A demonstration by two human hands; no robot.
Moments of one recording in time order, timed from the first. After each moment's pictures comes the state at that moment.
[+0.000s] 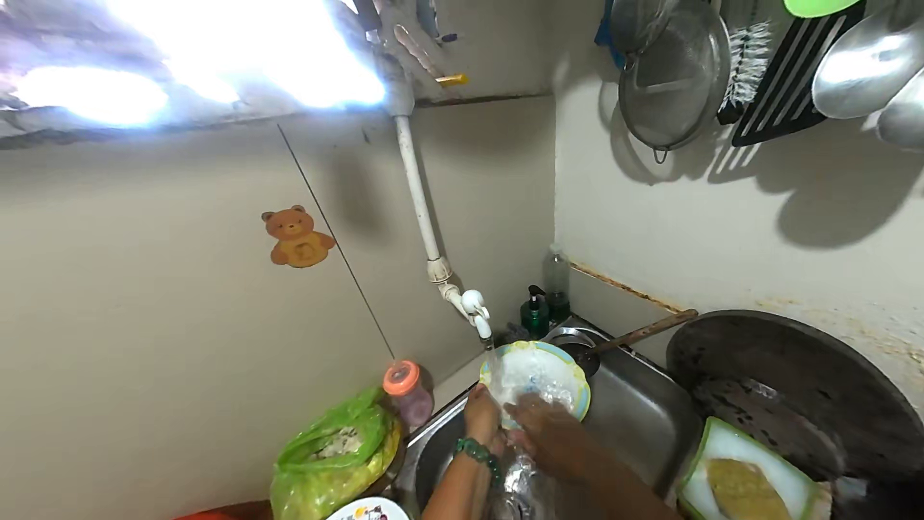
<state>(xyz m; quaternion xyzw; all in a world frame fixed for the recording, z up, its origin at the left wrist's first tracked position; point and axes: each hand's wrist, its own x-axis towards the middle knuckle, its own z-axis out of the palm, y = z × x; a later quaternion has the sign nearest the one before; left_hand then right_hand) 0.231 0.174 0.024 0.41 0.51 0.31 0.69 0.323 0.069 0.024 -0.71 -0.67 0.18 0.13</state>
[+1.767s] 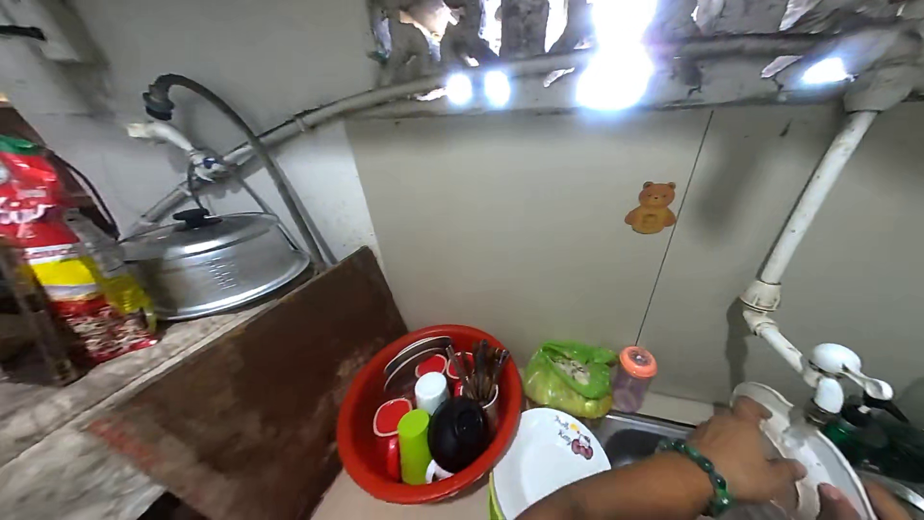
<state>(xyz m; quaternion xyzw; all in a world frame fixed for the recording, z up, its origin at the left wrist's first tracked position) 0.158 0.180 0.085 0.79 0.36 0.23 0.44 0.316 0.102 0.014 -0.68 -0.53 0.08 0.50</state>
